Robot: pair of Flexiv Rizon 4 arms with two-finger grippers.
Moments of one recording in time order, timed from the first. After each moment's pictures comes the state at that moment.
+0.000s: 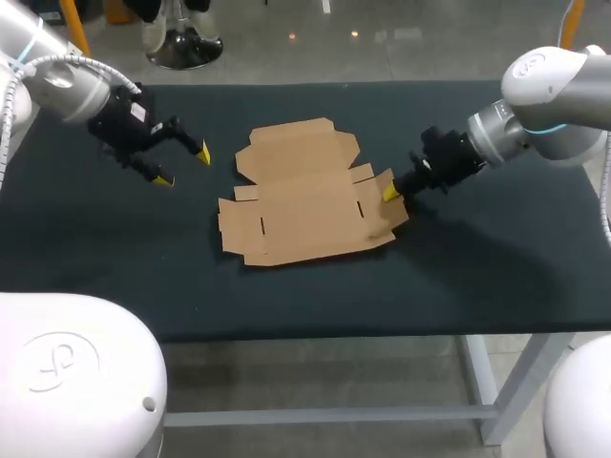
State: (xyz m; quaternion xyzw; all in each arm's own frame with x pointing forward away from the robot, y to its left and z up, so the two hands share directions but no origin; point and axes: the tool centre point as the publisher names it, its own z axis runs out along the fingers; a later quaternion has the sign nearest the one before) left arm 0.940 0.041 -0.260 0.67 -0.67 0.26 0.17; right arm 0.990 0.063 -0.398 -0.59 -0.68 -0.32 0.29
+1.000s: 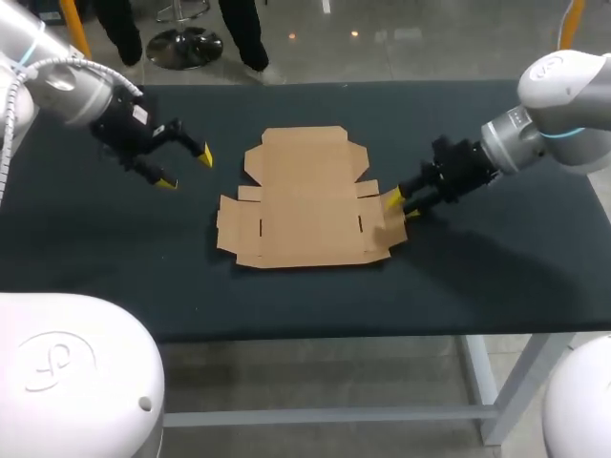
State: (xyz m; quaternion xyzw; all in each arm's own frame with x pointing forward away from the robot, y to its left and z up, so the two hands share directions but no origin) left arm 0.940 0.036 -0.265 0.67 -0.67 0.26 0.18; right arm 0.962 0.048 -0.394 -0.59 -0.68 -0.31 0.31
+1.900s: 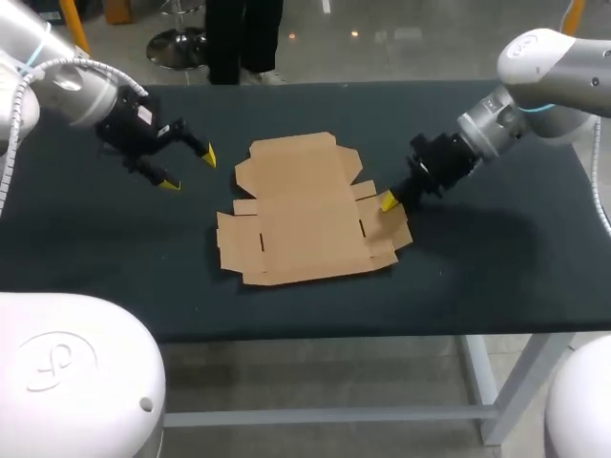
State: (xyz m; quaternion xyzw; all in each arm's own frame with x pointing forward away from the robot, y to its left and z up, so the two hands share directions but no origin) left arm 0.939 0.031 -0.266 0.69 -0.65 0.26 0.18; right arm 0.970 0.065 -0.407 -0.54 -0.71 -0.26 0.37
